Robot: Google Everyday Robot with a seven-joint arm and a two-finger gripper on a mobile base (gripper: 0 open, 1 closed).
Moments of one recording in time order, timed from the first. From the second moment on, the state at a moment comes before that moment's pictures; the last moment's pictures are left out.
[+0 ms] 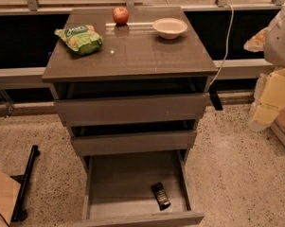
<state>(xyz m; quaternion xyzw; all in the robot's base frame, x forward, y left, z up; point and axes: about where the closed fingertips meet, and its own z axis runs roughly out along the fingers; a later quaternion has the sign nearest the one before) 0.438 -0.217 0.976 -0.60 0.78 -0.03 0.16</state>
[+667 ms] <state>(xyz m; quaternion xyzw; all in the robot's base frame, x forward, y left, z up) 0.439 -0.216 0.960 -0.58 0.80 -0.03 0.17</state>
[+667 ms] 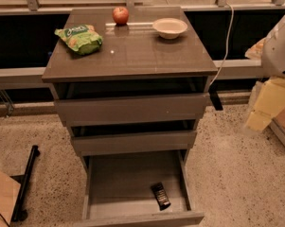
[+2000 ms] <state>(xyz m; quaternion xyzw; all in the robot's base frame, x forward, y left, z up) 0.464 -0.200 0.884 -0.50 0.85 0.03 0.17</state>
